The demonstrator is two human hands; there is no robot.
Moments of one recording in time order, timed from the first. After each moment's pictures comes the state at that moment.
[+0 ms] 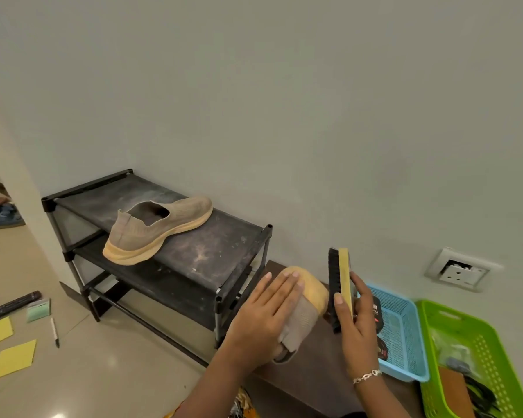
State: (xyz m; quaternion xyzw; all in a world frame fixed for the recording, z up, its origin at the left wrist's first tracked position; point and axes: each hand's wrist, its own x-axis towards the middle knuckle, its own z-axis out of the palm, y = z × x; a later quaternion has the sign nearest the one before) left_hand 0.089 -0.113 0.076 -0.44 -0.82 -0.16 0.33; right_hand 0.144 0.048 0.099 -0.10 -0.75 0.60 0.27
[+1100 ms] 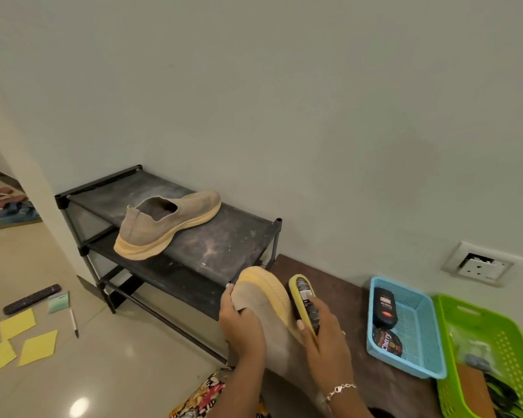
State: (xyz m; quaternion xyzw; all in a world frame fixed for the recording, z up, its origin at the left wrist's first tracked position) left_hand 0.093 -0.096 0.065 0.27 -0.70 -0.64 0.16; right_hand 0.150 0.014 0.058 -0.14 -0.91 0.37 0.11
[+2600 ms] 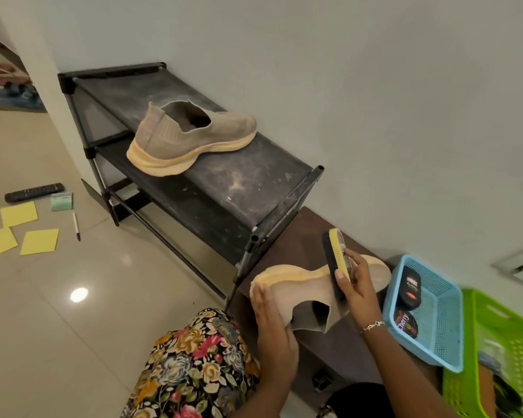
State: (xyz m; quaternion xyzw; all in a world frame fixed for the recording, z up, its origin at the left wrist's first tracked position) left_hand 0.145 -0.069 -0.071 0.09 -0.82 -0.55 0.12; right_hand 0.083 0.070 -0.007 -0.05 -0.86 0.50 0.05
